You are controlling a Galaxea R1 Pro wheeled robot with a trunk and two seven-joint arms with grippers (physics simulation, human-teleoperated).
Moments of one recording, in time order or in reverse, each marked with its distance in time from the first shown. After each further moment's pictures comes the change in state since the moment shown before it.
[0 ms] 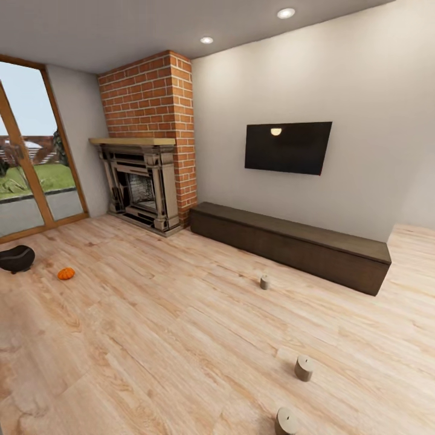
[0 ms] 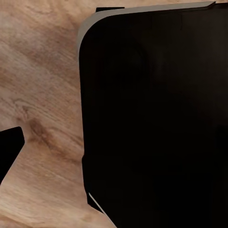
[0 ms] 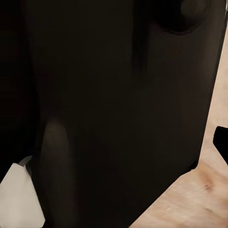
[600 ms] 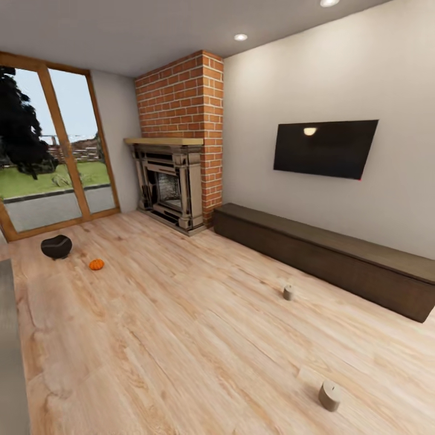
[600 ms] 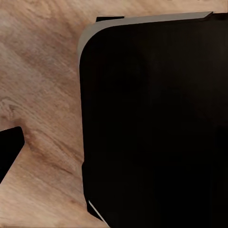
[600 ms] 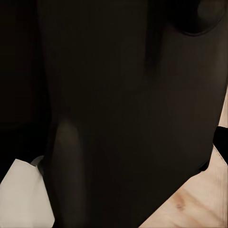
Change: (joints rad) left arm 0.000 0.000 0.001 0.000 0.000 -0.029 0.000; right arm 0.000 0.017 0.001 -0.002 0.000 0.000 -0.001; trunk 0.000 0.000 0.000
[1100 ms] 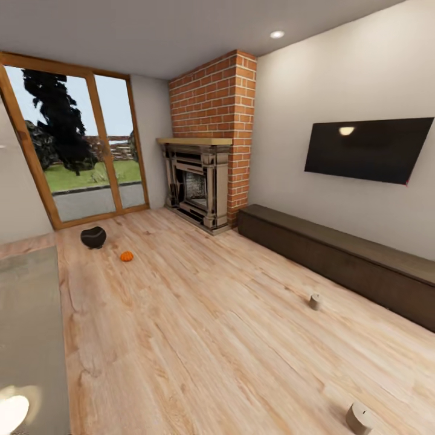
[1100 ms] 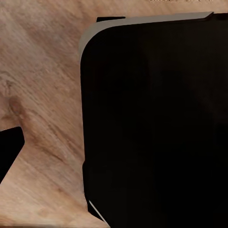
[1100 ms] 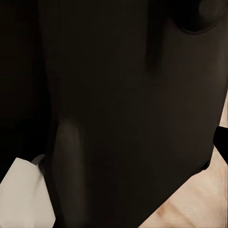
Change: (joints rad) left arm 0.000 0.001 -0.001 0.000 0.000 -0.001 0.000; right arm 0.000 0.001 -0.001 0.003 0.000 0.000 0.000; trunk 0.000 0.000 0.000
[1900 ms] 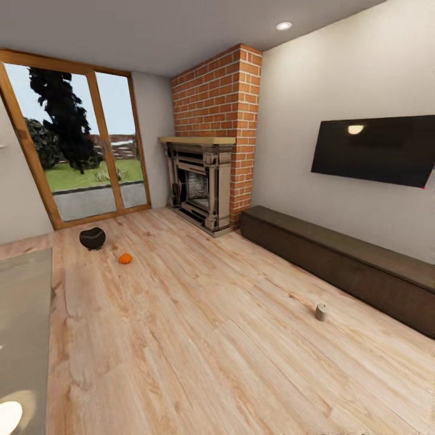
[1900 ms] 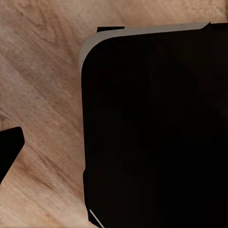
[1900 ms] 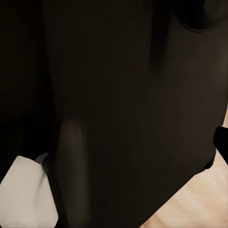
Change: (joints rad) left arm 0.002 0.000 -0.001 0.001 -0.003 -0.042 0.000; right arm 0.000 0.004 0.001 -0.002 -0.001 0.000 0.001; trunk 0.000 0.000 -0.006
